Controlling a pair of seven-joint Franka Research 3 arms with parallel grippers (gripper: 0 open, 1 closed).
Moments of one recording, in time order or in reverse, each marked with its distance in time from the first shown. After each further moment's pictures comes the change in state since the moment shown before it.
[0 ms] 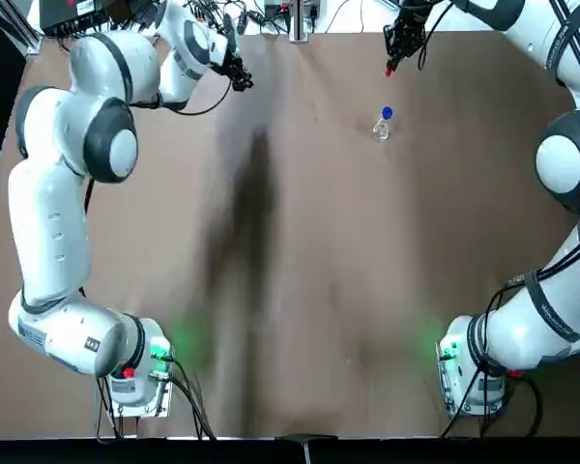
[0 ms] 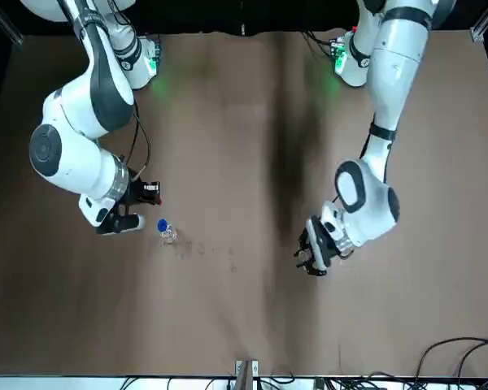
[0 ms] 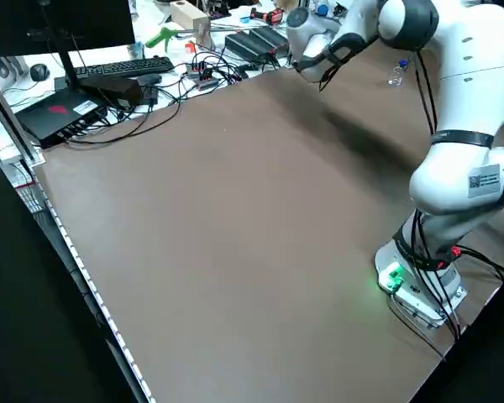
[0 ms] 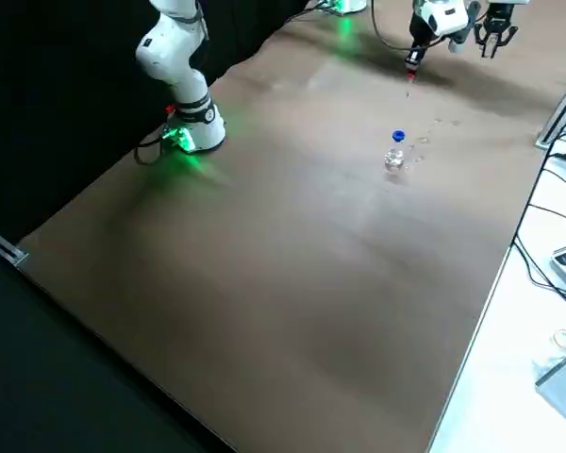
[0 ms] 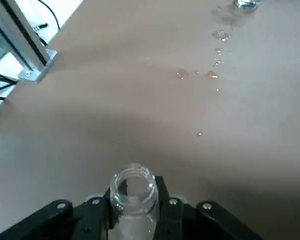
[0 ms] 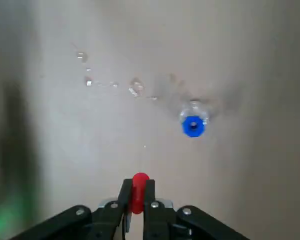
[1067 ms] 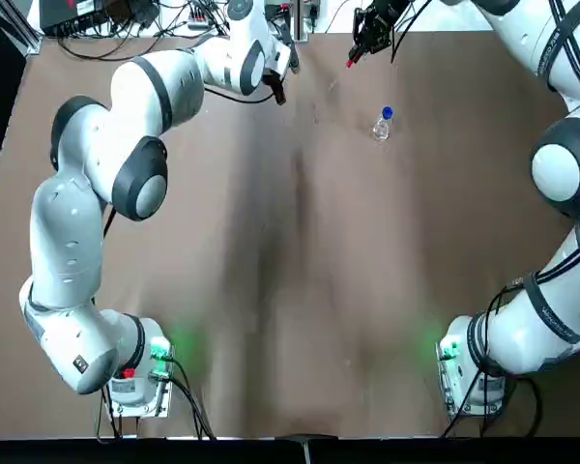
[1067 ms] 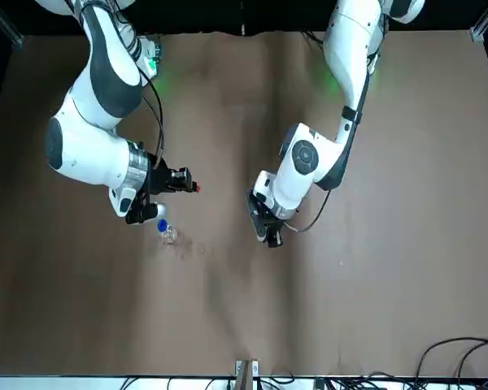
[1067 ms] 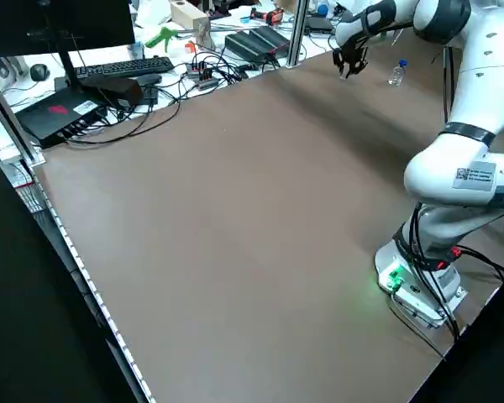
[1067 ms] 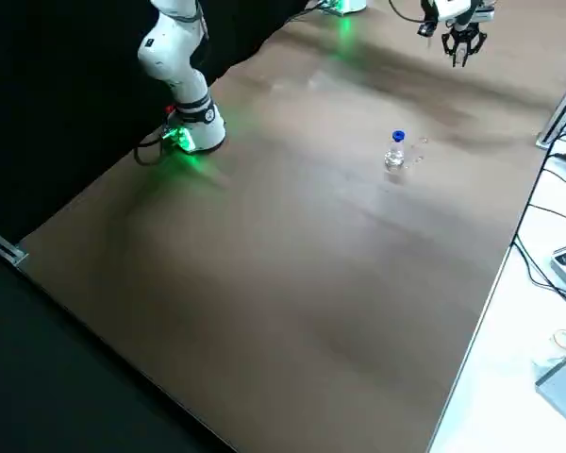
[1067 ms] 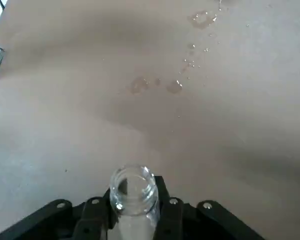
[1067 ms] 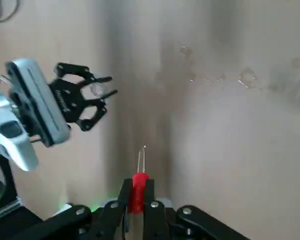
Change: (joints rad) left arm -0.305 0.005 0.080 0.073 0.634 0.006 -0.781; right arm 0.064 0.000 0.004 -0.001 0.349 0.100 0.006
